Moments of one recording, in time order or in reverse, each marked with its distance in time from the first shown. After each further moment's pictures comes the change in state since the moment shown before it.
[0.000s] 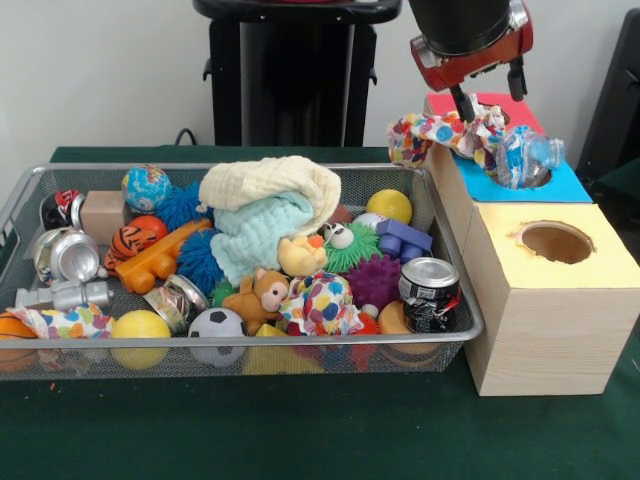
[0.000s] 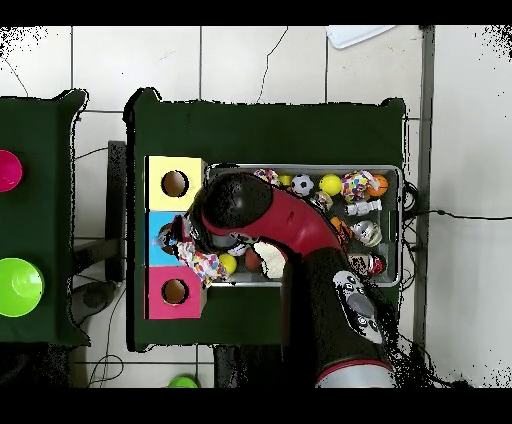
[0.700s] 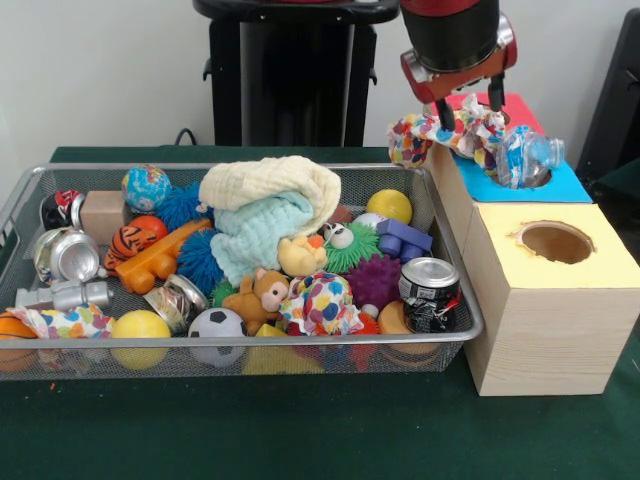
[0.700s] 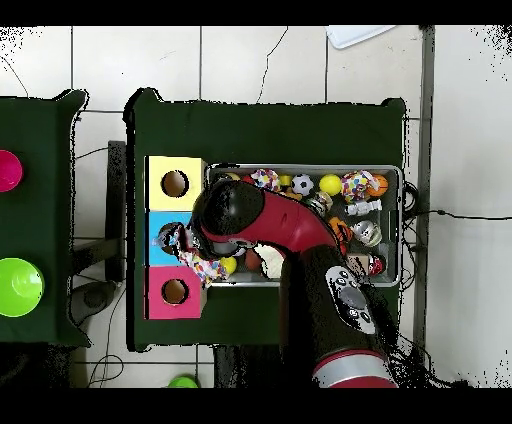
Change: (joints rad) arm 0.006 0.031 -0.001 -0.007 -0.112 0.003 0.000
